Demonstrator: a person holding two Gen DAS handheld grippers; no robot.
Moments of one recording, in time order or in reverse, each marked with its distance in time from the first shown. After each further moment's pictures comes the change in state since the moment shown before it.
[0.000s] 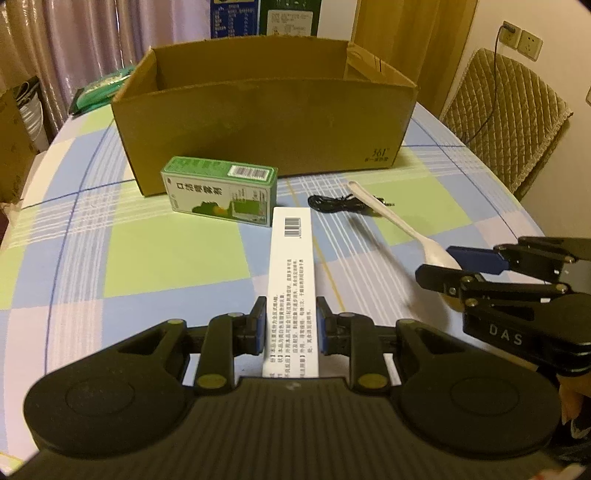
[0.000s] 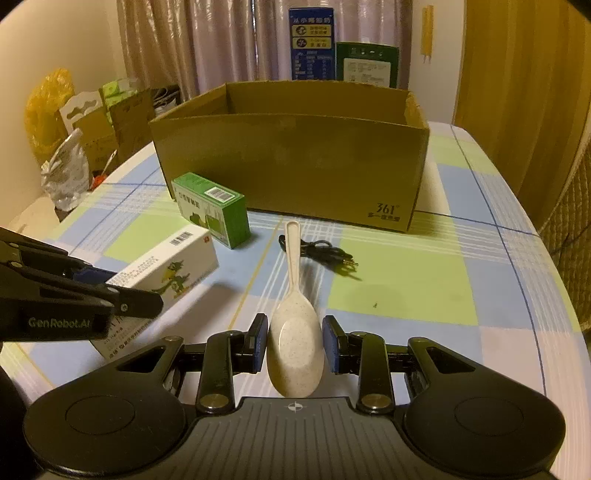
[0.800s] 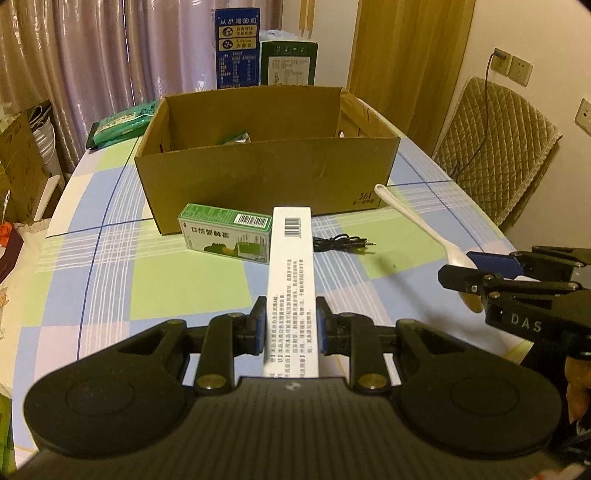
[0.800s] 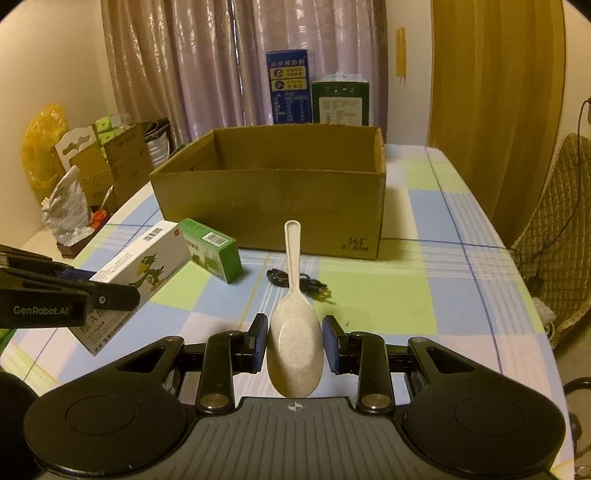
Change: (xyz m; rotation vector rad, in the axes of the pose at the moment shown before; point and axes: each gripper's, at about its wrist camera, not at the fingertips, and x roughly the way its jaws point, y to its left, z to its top) left arm -0.054 -0.013 0.013 -0.003 -0.092 0.020; right arm -0.063 -0.008 0.016 0.053 -0.081 -0.021
